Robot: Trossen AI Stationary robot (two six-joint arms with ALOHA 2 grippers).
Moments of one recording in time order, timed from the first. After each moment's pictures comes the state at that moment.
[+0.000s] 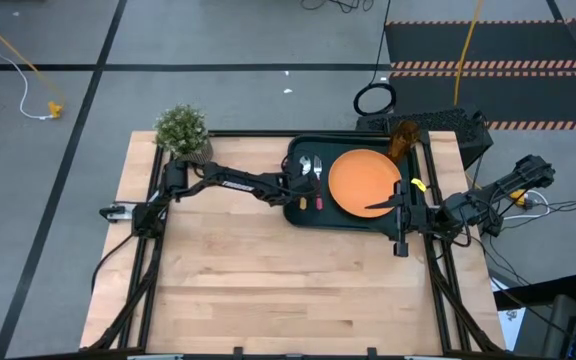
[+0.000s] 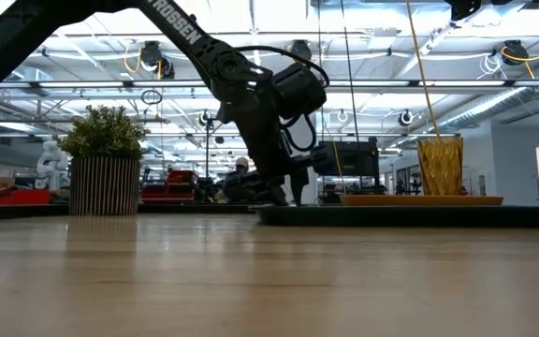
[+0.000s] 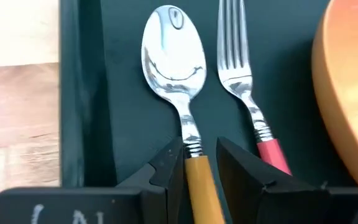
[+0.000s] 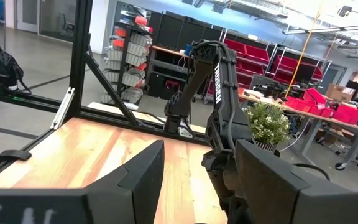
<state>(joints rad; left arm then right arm) 0.17 2.20 1.46 -0.22 -0.53 -1.05 0.47 0.56 0.40 0.20 0.50 -0.25</state>
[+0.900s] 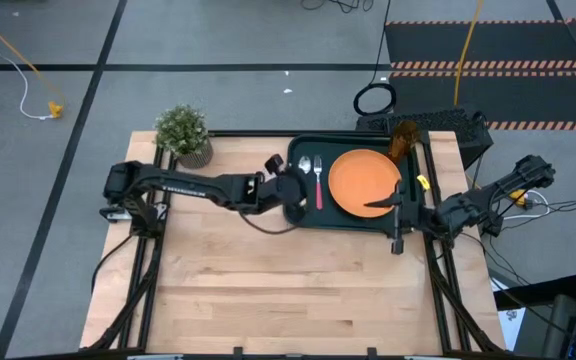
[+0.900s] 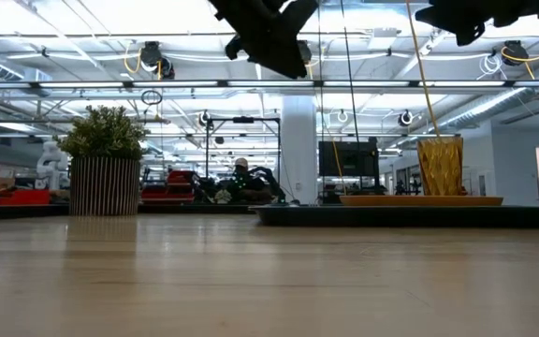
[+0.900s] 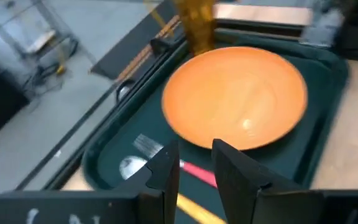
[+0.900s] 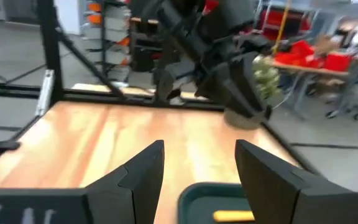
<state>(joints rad) -0.03 1.76 1.45 -0.32 -0.60 -0.14 0.47 0.56 0.40 0.05 0.60 -0.05</state>
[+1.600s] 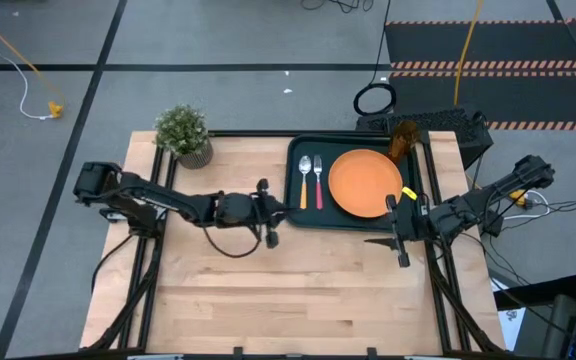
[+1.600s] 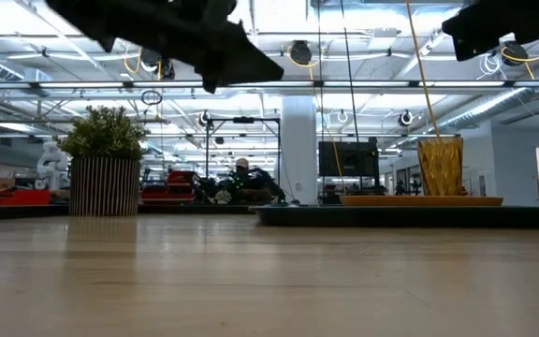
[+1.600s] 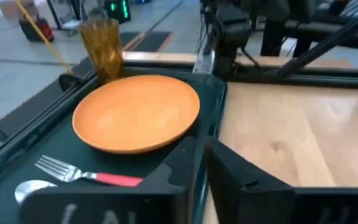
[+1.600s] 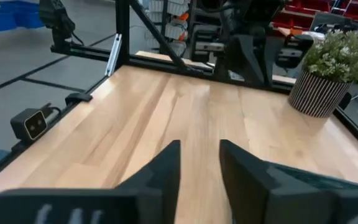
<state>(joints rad) -0.09 1.54 0.80 0.48 -0.27 -0.02 0.47 0.55 0.35 -0.02 0.34 -0.03</state>
